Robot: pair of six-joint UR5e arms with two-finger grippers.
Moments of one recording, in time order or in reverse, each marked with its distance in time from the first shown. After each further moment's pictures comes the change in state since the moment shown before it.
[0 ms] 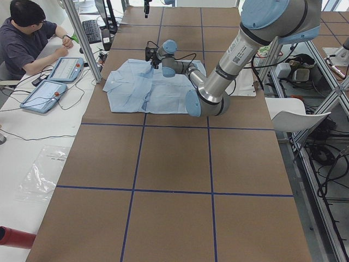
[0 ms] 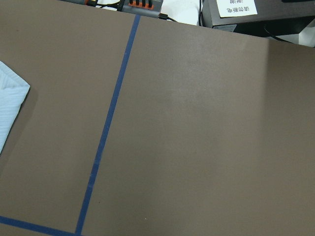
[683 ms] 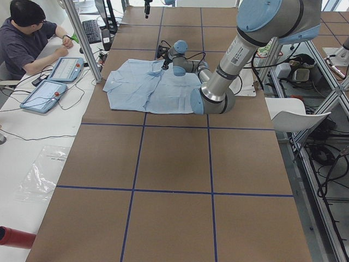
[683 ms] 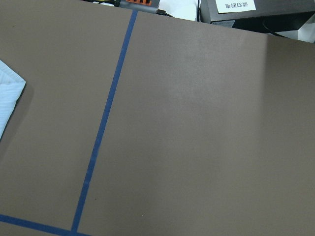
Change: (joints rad) left arm 0.054 -0.010 -0.021 0.061 0.035 0.295; right arm -0.001 -0.016 0.002 0.013 0.000 0.001
